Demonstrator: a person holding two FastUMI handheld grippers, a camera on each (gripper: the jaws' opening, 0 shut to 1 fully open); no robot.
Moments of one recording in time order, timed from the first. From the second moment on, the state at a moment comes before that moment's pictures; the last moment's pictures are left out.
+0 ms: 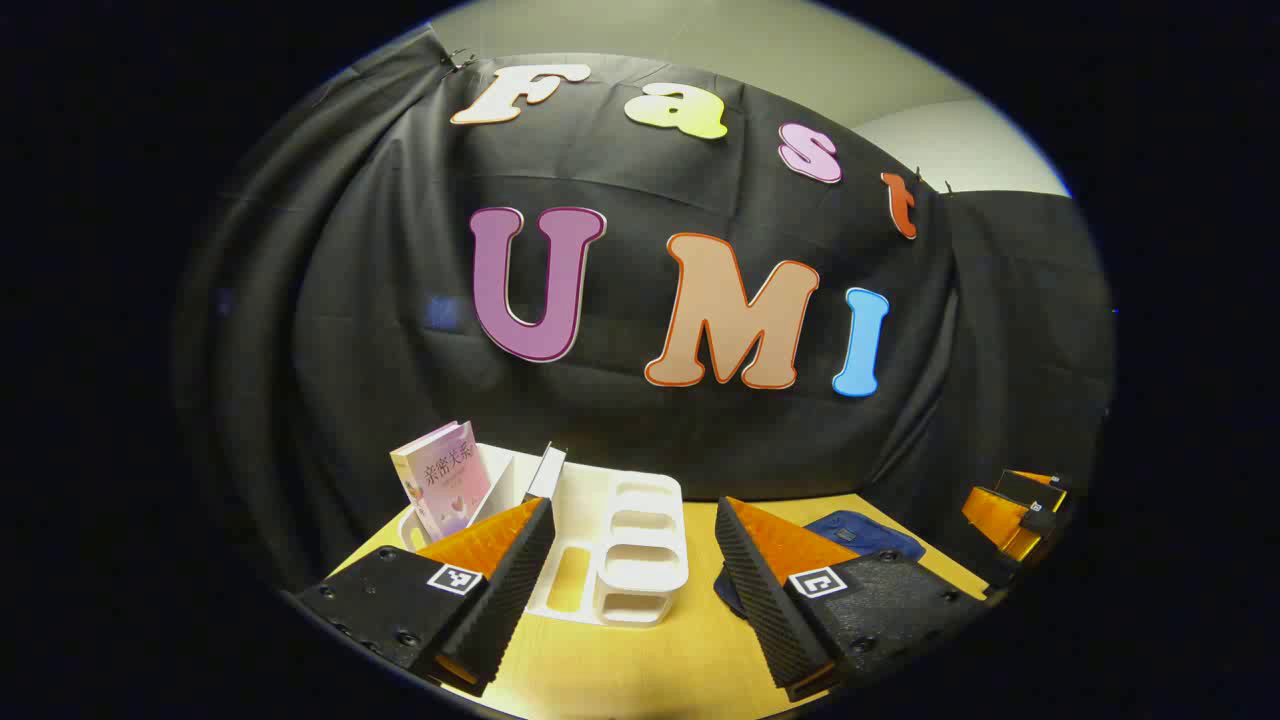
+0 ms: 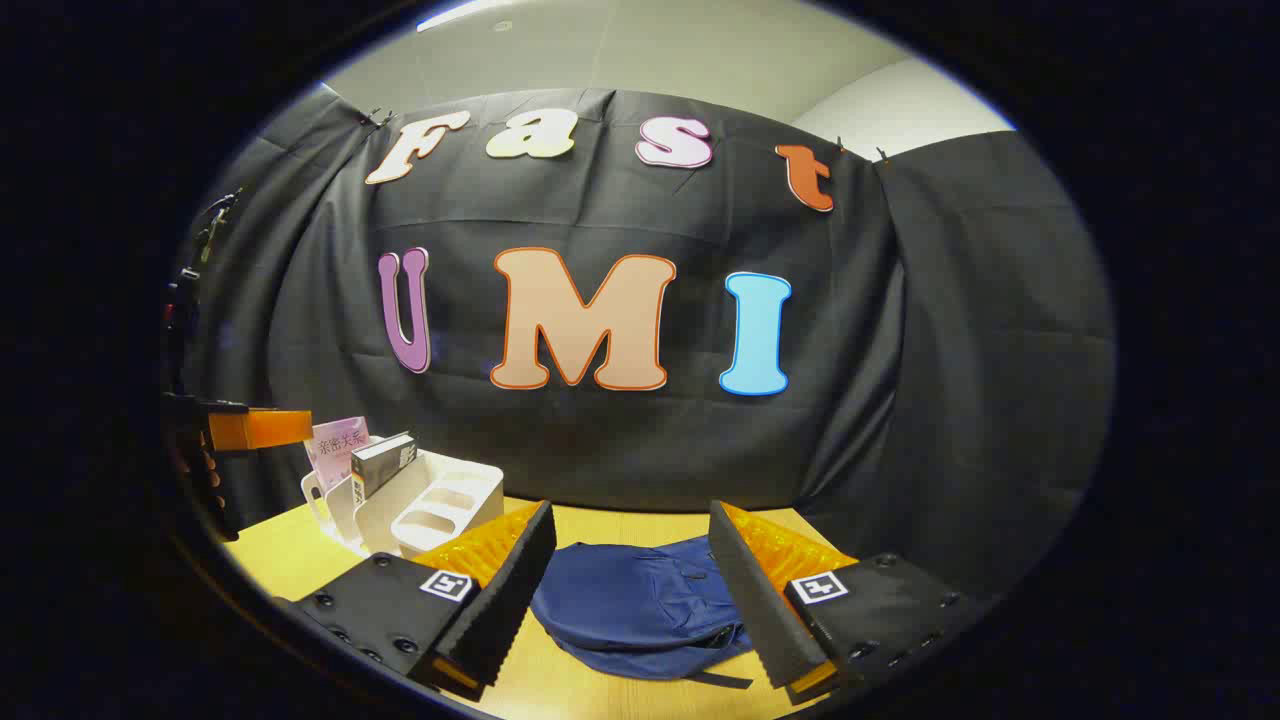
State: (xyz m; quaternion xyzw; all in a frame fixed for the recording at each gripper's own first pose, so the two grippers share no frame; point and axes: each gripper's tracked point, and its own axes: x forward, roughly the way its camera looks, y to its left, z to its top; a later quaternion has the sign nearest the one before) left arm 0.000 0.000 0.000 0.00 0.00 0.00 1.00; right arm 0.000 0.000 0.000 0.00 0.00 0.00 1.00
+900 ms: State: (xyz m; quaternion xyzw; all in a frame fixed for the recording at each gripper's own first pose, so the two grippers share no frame) left arm -0.006 0.003 -0.020 -0.01 0.03 0.03 1.00; right arm 0.006 -0.006 -0.011 0.00 0.01 0.01 1.00
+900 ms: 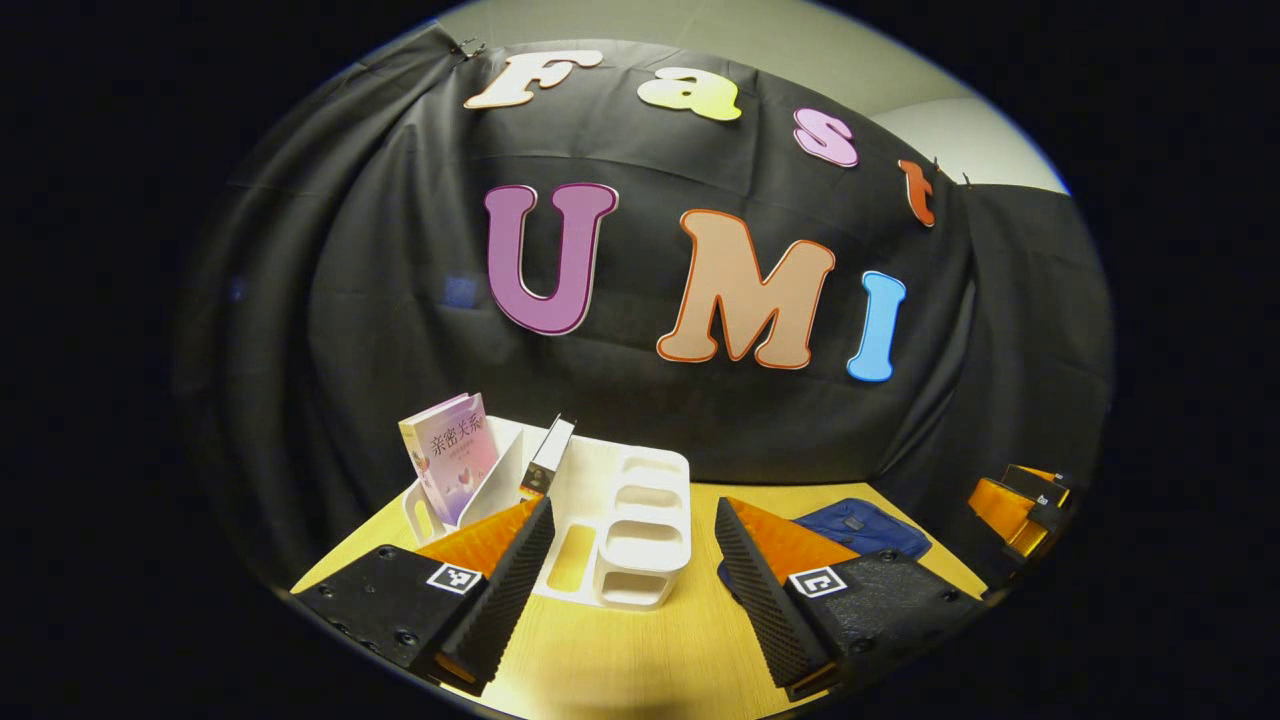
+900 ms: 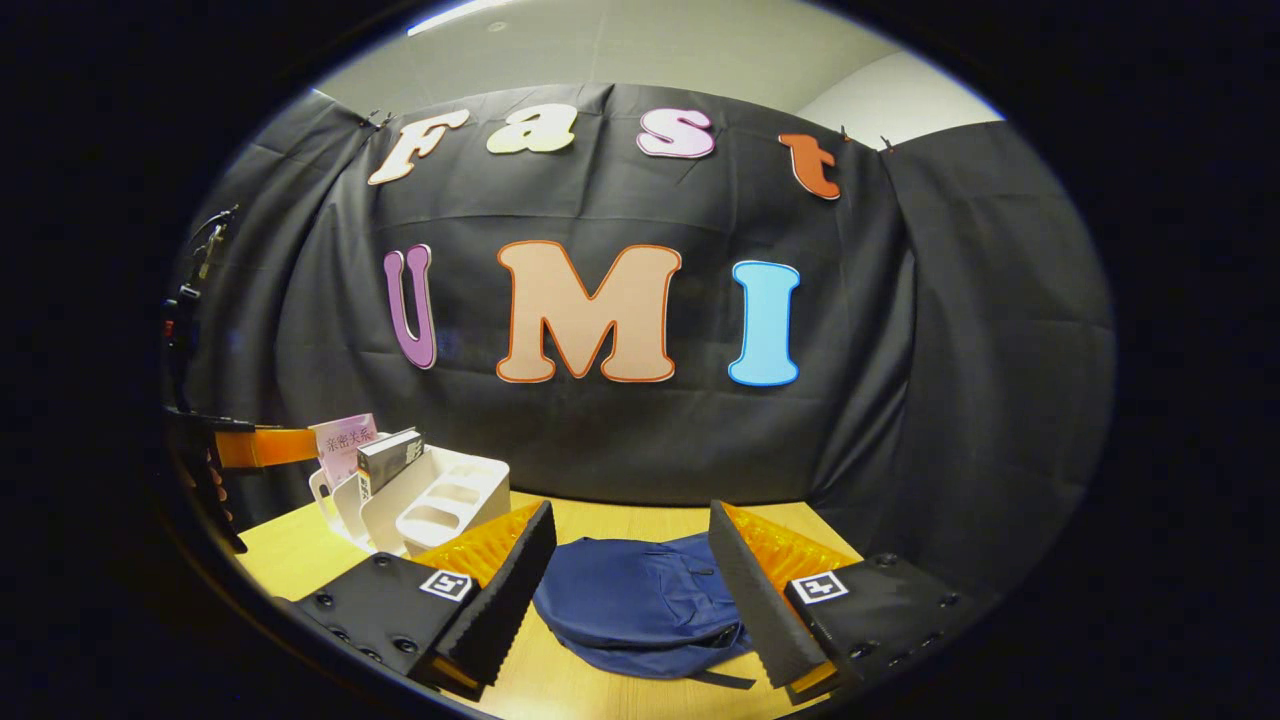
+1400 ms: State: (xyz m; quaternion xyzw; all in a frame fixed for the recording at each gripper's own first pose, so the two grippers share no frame) left arm -0.008 -0.001 -0.020 0.01 0.03 0.02 1.00; right arm 0.007 -0.012 -0.019 -0.02 0.02 0.01 1.00
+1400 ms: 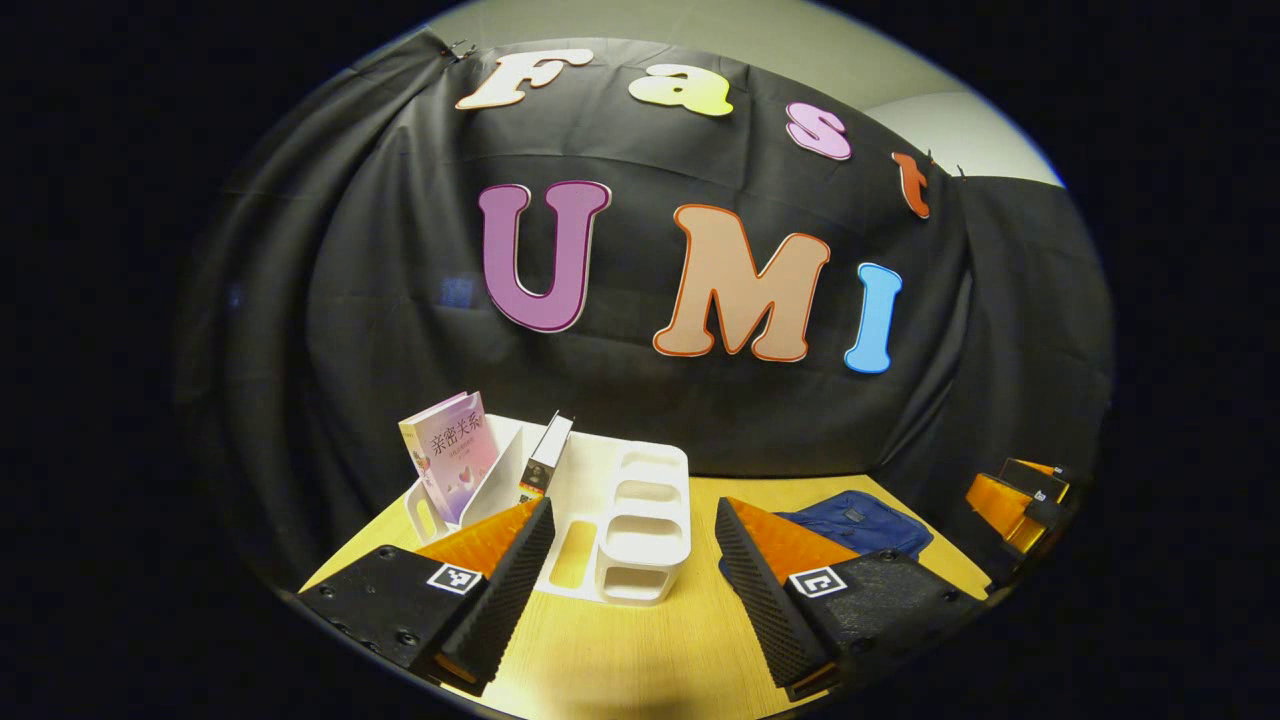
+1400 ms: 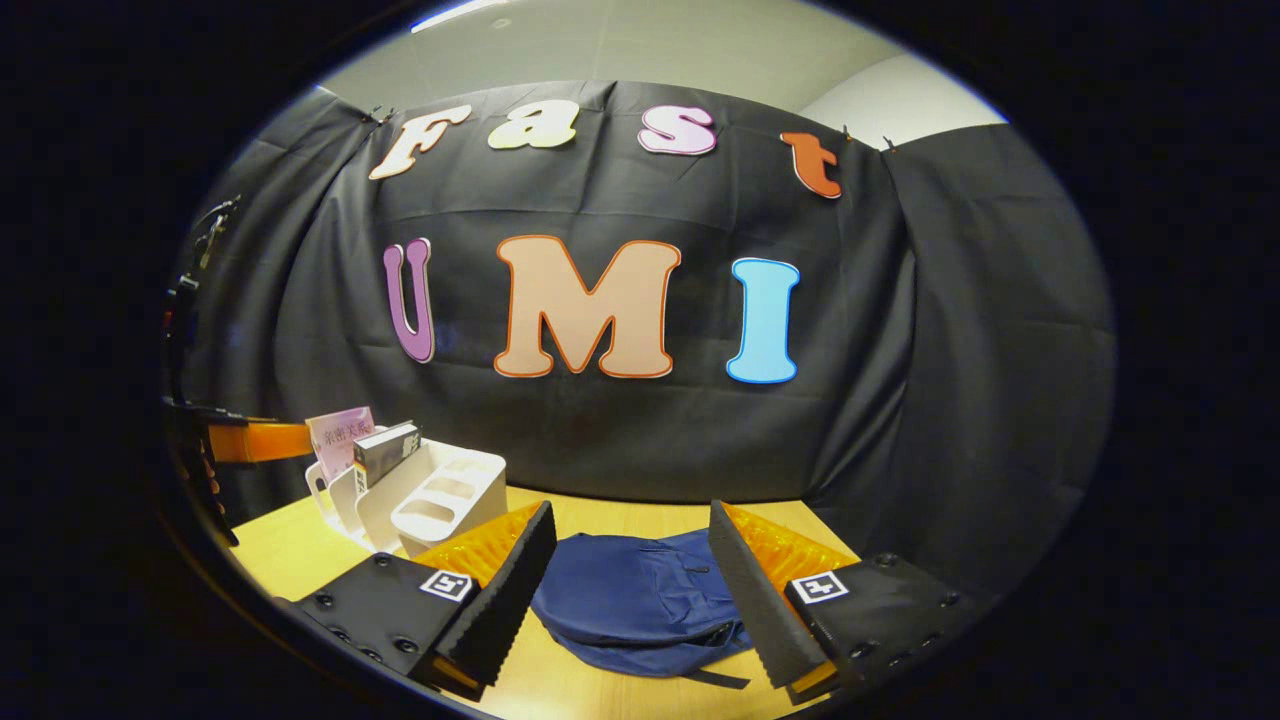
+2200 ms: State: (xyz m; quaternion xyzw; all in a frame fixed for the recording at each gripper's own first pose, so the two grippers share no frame) left arm -0.016 0.018 -0.021 0.02 0.04 0.05 1.00; right arm 0.019 -0.056 -0.131 -0.29 0.08 -0.03 0.95
